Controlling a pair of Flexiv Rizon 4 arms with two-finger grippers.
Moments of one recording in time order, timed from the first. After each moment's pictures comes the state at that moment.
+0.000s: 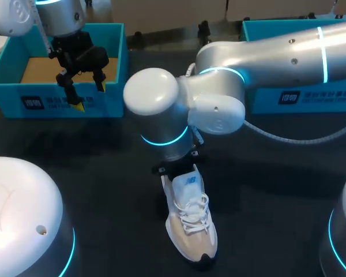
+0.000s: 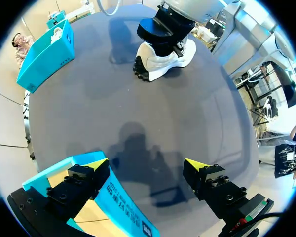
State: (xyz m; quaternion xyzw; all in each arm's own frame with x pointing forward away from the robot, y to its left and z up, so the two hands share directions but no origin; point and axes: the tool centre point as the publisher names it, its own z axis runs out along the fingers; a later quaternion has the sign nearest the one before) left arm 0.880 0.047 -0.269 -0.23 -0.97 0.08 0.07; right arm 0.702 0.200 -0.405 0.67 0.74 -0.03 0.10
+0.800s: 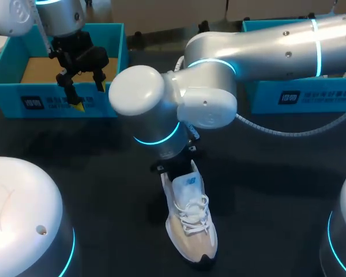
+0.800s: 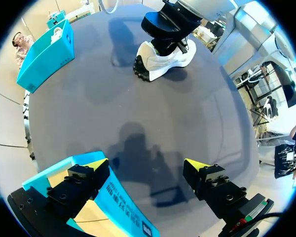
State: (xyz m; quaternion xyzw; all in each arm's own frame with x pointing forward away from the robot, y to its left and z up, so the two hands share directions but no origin) left arm 0.880 0.047 -0.269 -0.23 -0.97 0.08 0.07; right arm 0.702 0.194 -0.383 0.65 0.75 -0.05 0.14
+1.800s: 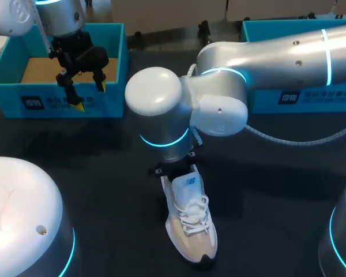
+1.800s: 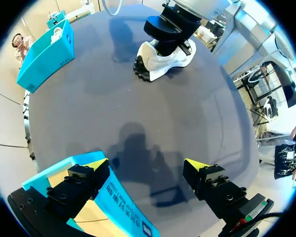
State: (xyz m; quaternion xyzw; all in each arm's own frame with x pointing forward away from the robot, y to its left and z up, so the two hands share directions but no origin) left arm 0.880 0.047 -0.269 -0.23 -0.97 0.08 0.07; right arm 0.694 0.211 -0.395 0.65 0.75 -0.01 0.09
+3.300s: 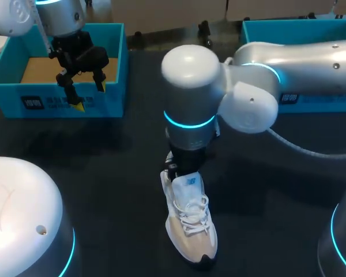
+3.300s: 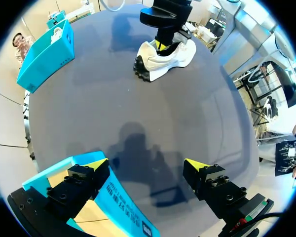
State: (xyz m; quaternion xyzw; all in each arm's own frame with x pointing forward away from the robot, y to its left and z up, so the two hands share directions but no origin) left arm 0.880 0.047 -0.269 -0.23 -0.97 0.08 0.07; right arm 0.674 0.194 -0.370 0.61 0.79 0.00 -0.01
